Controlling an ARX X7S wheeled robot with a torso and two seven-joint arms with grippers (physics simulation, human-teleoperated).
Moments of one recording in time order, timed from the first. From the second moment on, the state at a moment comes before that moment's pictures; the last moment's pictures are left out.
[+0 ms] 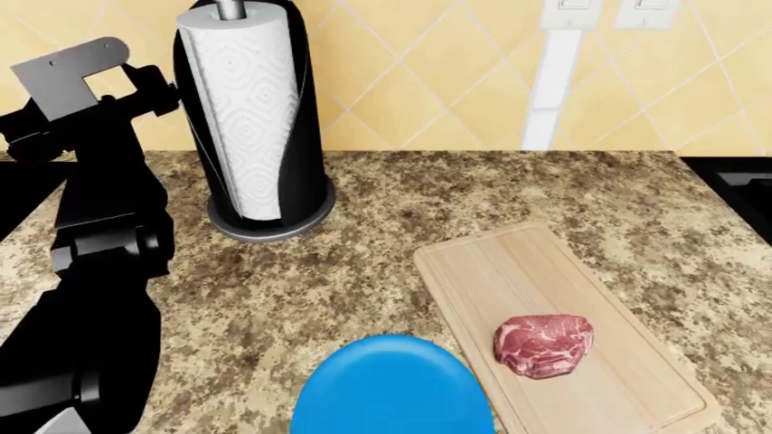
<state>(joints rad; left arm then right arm) -1.33 -0.22 -0.12 -1.30 -0.02 0.27 -0.31 2.33 0.36 -0.42 0.16 1.42 1.17 0.96</state>
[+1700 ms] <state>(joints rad) -1.33 -0.22 -0.11 -1.31 -0.01 0.27 -0.31 1.54 0.46 -0.05 -0.52 1.74 1.24 1.25</state>
